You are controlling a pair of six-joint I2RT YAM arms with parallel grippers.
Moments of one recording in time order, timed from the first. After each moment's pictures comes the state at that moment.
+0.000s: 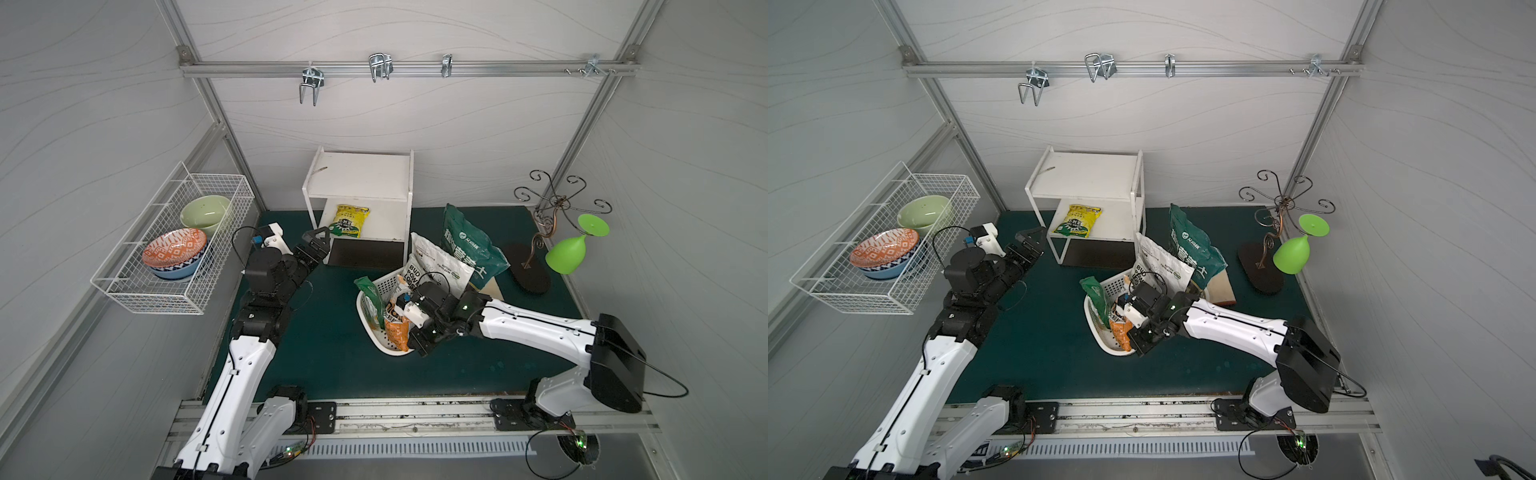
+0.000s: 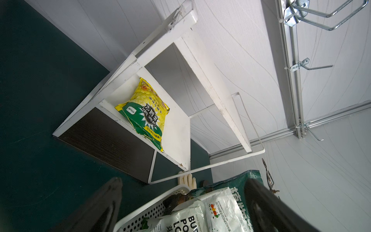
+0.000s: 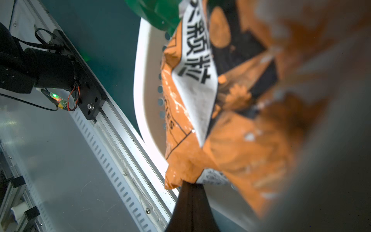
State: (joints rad) left arm -0.07 0.87 0.84 -0.16 0.21 -0.93; right arm 1.06 1.51 1.05 -0.66 -0.30 0.29
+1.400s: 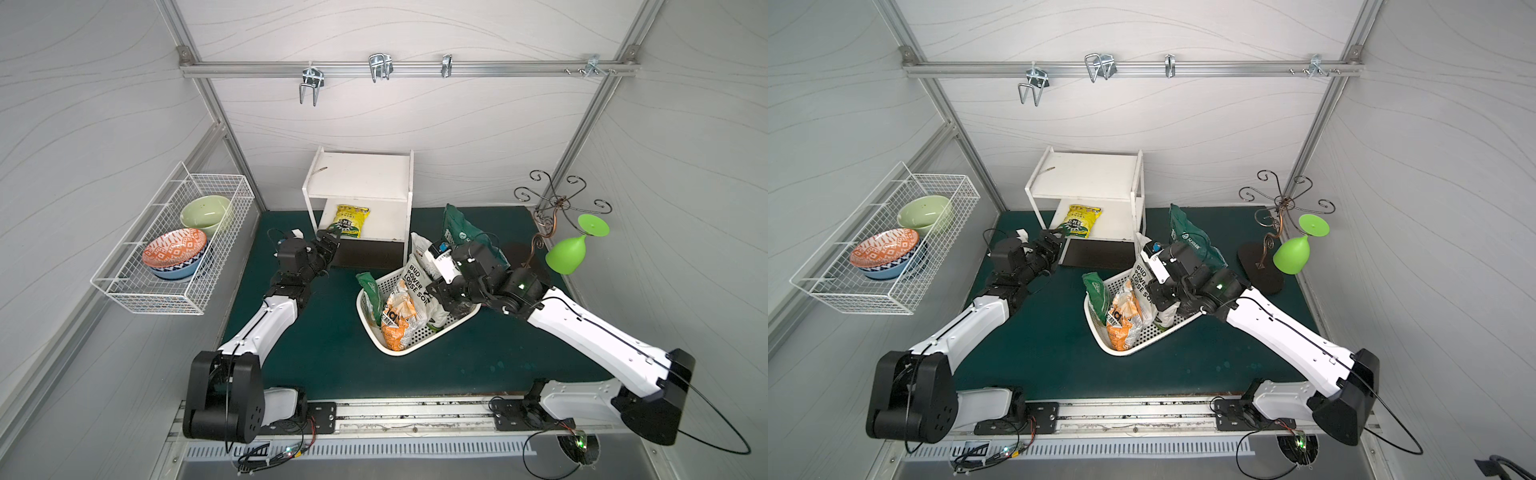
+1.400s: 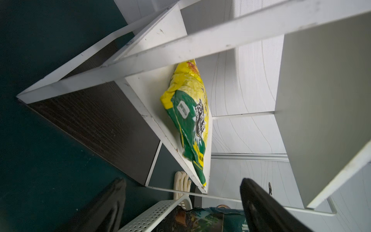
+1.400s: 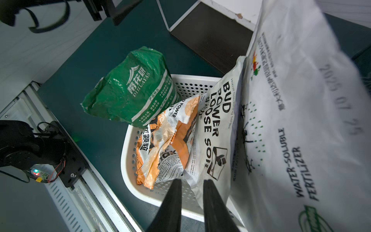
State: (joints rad) left arm -0.05 1.33 0.76 0.26 0.29 -1.19; right arm 0.87 1.22 1.23 -0.76 -0.04 0.17
